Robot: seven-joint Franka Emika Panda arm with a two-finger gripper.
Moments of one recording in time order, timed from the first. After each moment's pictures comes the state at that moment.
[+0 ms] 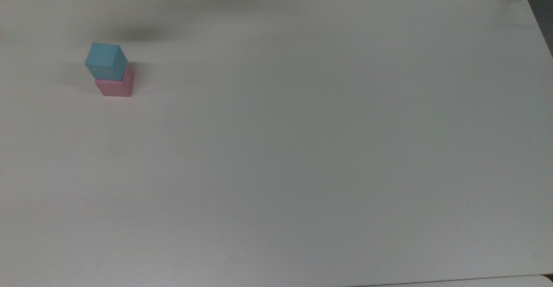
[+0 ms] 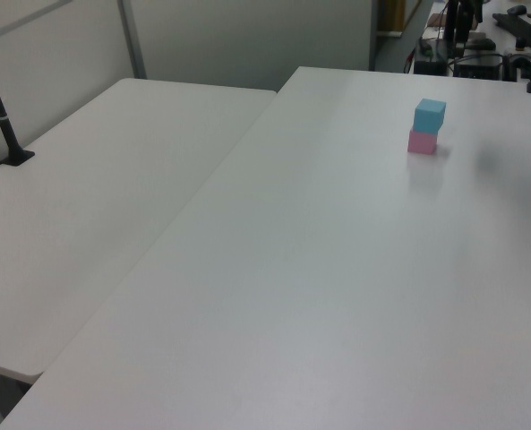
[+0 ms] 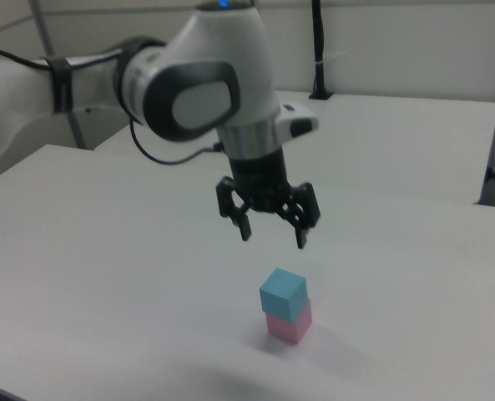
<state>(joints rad) -0.26 0.00 -0.25 -1.80 -0.05 1.88 -0.60</state>
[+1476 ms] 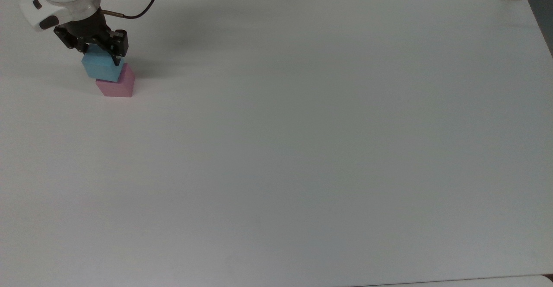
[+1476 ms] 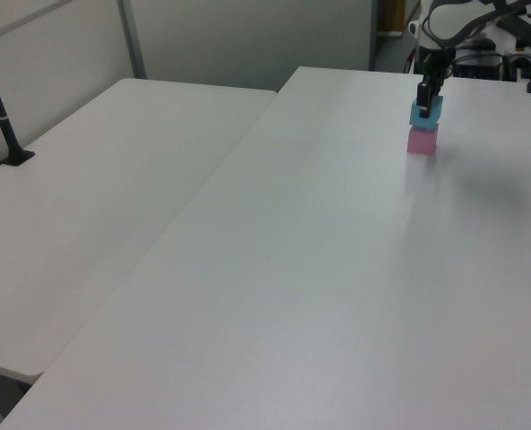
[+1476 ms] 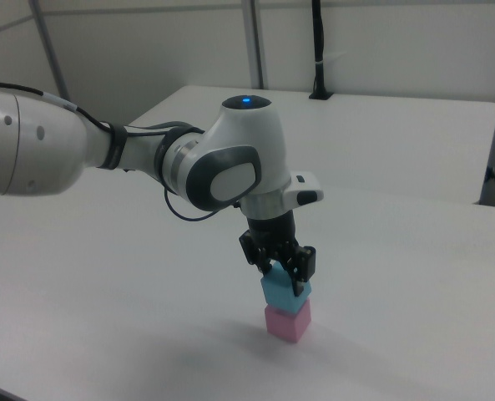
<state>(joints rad) -0.24 0.19 -0.20 -1.91 -0.04 2.14 -0.32</state>
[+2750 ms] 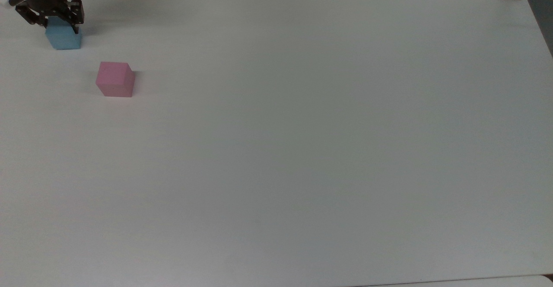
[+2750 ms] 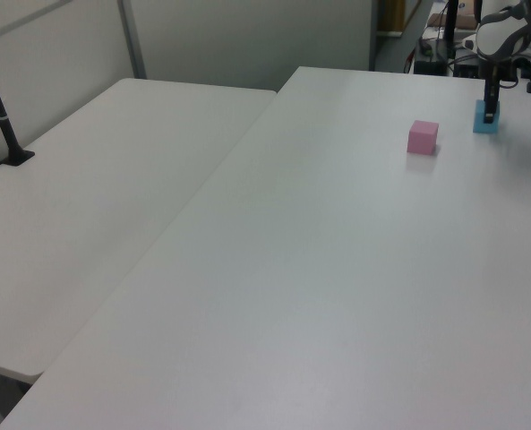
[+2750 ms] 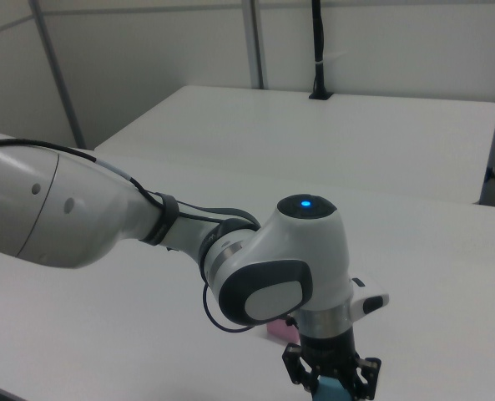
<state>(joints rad) -0.55 0.23 -0.20 -2.05 -0.11 2.32 -0.82</state>
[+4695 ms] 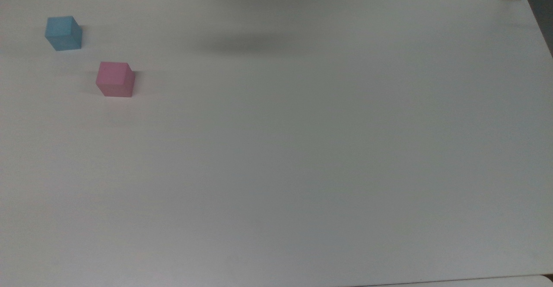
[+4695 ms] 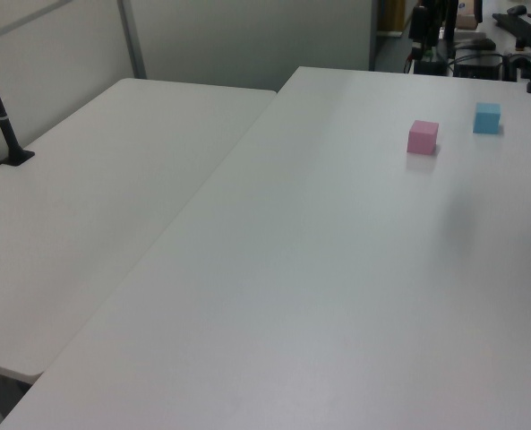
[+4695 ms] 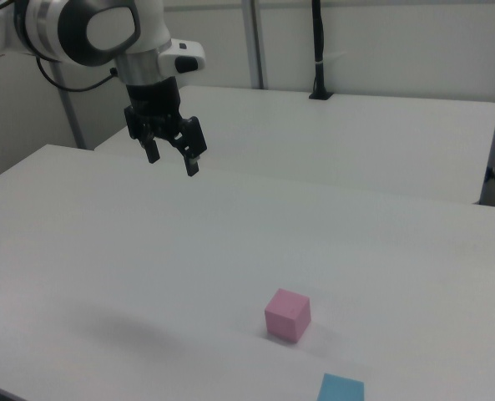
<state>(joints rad) 0.00 -0.07 -0.15 -1.71 0.01 1.70 -0.04</state>
